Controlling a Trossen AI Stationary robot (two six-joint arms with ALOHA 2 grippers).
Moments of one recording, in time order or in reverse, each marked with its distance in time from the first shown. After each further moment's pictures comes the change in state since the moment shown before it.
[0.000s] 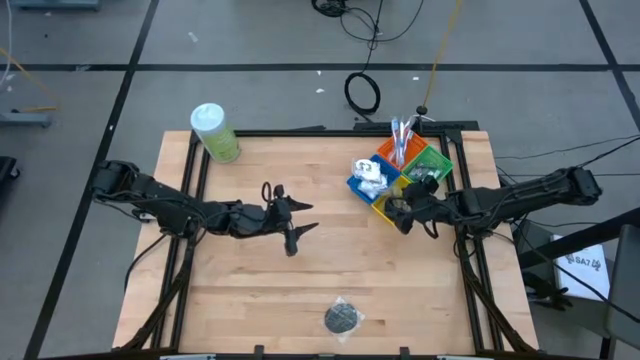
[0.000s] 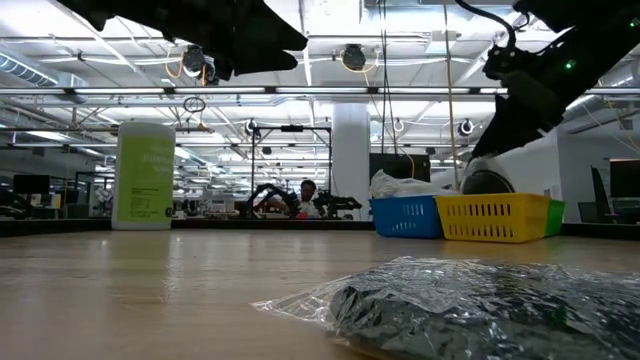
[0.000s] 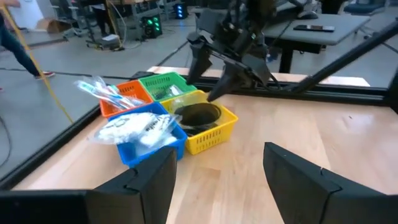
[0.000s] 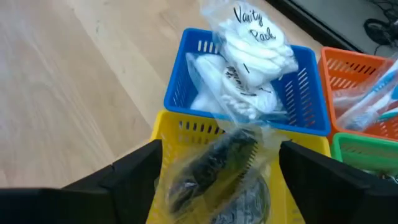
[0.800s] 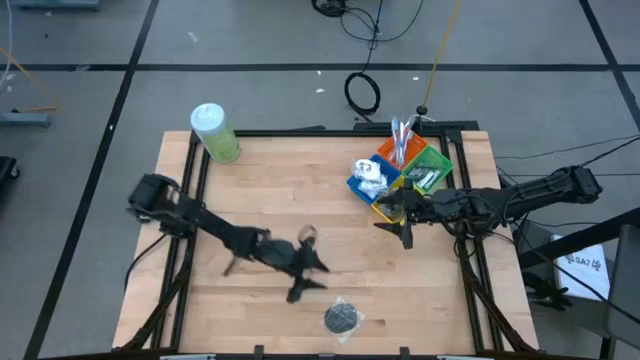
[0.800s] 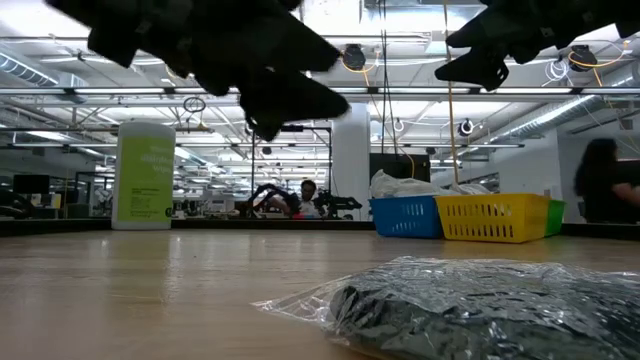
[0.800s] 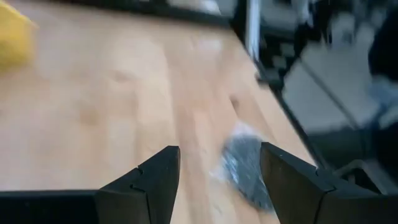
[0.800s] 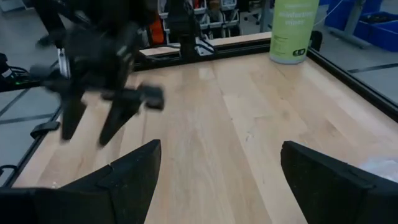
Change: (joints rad) left arm -0.114 0.352 0.113 0.083 0.463 -0.209; right arm 0.047 -0.060 0.000 0.517 -0.339 -0.315
